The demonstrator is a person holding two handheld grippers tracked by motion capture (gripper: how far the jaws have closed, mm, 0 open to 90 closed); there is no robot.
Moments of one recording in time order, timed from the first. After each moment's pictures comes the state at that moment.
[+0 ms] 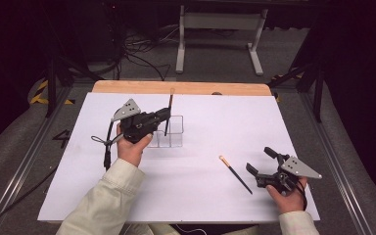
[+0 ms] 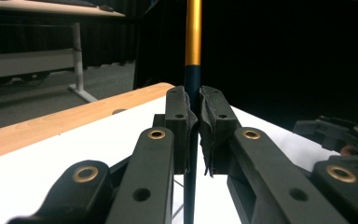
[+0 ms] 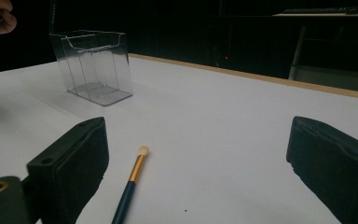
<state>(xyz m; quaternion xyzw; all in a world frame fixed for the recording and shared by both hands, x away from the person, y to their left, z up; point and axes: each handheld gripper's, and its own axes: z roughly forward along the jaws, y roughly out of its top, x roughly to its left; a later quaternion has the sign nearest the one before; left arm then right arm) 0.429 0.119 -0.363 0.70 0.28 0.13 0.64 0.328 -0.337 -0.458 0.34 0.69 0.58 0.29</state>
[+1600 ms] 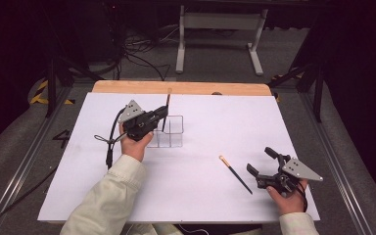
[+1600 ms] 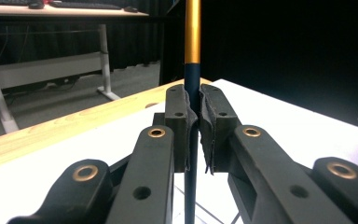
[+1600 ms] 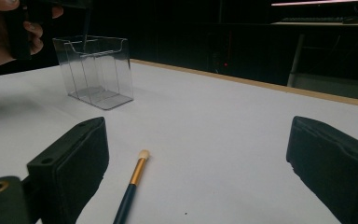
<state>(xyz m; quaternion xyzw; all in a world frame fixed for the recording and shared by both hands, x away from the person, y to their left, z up) 0.453 0.118 -0.394 0.70 0.29 0.19 0.62 0.325 -0.338 -0.458 0.33 0.68 0.58 0.30</state>
